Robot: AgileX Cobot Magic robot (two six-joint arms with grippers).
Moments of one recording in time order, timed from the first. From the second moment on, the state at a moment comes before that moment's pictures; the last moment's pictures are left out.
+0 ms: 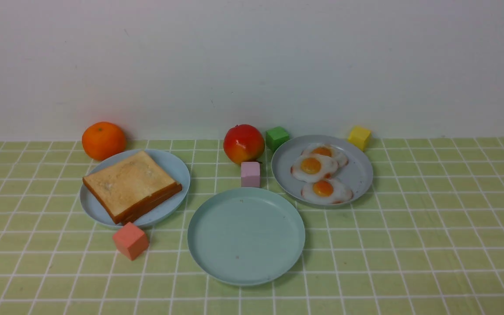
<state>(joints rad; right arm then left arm) 0.09 -0.01 0.02 0.21 0.39 -0.18 0.06 -0.01 0.03 -0.01 0.39 -0.25</state>
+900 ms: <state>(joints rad) 0.09 -0.01 0.02 0.21 0.39 -0.18 0.06 -0.01 0.03 -0.46 -0.01 -0.57</state>
